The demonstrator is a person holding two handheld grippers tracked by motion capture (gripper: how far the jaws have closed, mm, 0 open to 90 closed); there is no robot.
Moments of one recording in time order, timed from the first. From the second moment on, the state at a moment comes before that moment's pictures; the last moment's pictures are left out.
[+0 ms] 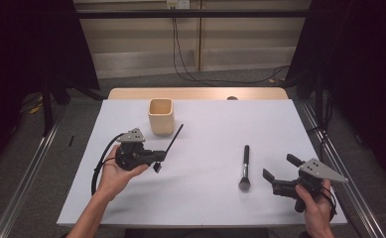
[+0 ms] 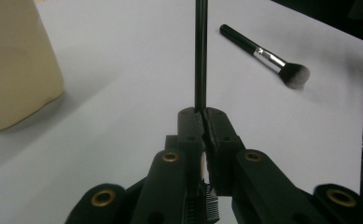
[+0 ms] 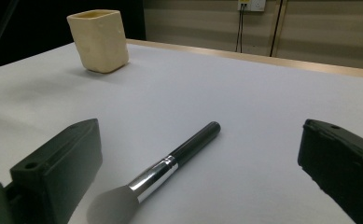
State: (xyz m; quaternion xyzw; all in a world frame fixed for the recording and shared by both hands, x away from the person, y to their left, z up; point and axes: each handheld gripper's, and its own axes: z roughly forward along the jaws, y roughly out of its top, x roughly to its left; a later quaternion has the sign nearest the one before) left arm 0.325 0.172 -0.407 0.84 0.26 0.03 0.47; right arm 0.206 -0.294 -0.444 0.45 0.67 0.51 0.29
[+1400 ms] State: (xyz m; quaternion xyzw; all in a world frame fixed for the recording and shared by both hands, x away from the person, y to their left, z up) left arm 0.286 0.144 -0.405 0.85 0.20 -0.03 0.48; right arm 0.224 -0.242 -0.432 0.39 0.71 0.55 0.21
